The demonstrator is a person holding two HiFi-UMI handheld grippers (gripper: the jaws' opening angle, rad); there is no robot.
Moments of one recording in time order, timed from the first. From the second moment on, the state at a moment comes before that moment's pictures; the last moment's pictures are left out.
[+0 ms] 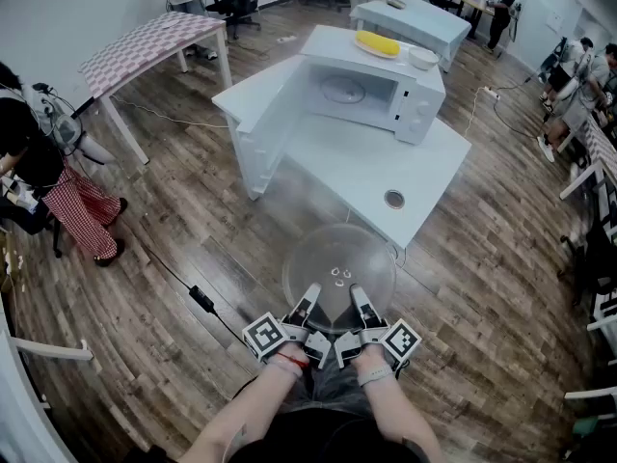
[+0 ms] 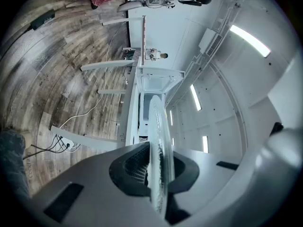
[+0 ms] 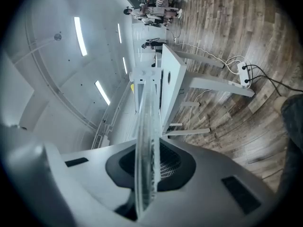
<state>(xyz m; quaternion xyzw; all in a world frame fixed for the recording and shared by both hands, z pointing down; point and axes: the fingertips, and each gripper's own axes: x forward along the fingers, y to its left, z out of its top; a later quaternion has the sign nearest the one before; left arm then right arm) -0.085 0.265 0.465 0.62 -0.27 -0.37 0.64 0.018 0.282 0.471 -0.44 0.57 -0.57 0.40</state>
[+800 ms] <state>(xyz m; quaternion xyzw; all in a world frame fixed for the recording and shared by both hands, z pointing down) -0.053 0.191 0.465 0.61 -0.29 -0.38 0.63 0.050 0.205 0.474 -0.42 0.57 -0.58 0.39</state>
